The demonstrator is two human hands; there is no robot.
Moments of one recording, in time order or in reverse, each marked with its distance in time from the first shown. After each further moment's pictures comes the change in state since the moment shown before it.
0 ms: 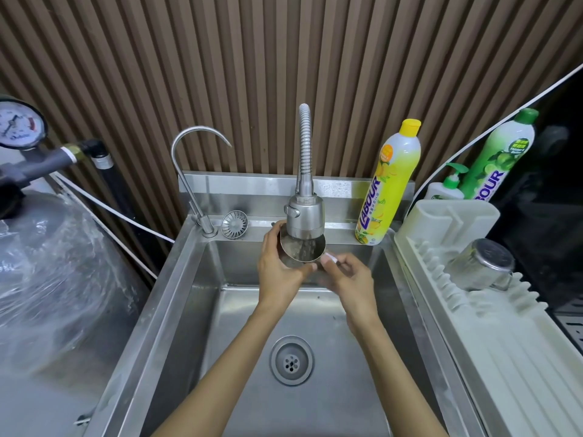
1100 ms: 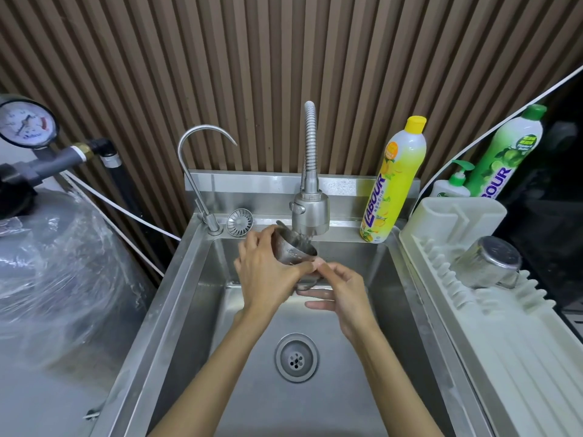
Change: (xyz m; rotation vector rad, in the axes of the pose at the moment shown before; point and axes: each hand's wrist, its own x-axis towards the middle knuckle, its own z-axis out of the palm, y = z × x) left_hand -0.009 0.017 -0.027 0.535 0.053 -0.003; right_hand -0.011 0.006 0.007 0.218 -0.215 0.204
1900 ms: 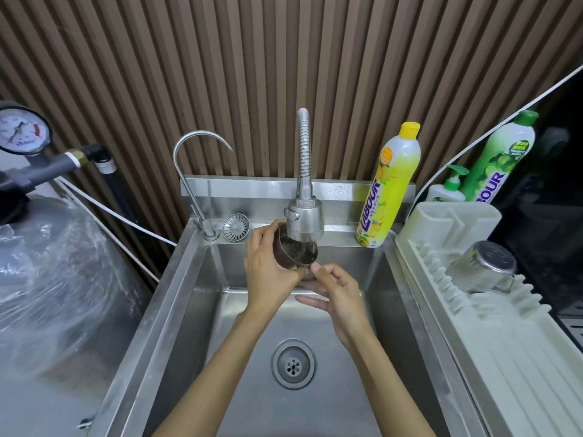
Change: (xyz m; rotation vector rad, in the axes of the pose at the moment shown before) left_hand 0.006 0.007 0.006 -0.234 0.000 0.131; right_hand 0.006 0.007 -0.005 0.092 -0.055 -0.072
